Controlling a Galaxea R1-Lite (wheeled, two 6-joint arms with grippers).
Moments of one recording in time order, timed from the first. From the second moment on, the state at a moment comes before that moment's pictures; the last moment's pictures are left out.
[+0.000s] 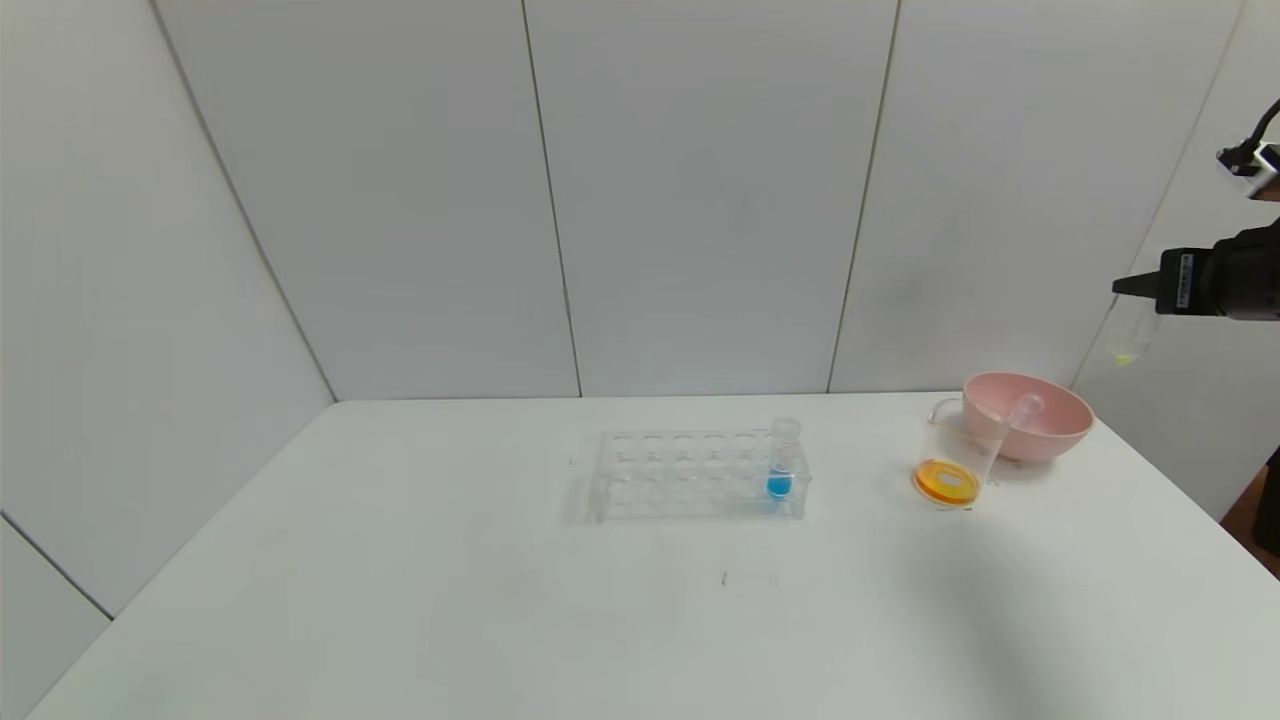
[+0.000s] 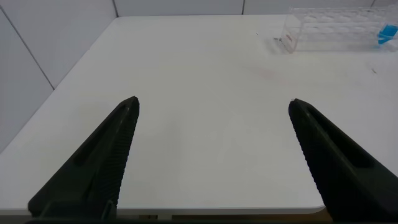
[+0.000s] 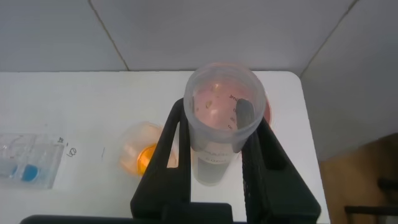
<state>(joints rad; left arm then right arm) 0.00 0.00 0.00 0.02 0.00 -0.02 -0.23 1.82 -1.53 0.11 0.22 -0.03</state>
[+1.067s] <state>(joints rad) 0.00 0.00 0.00 0.02 0.00 -0.02 -0.22 2.07 -1.39 -0.57 0.02 0.06</state>
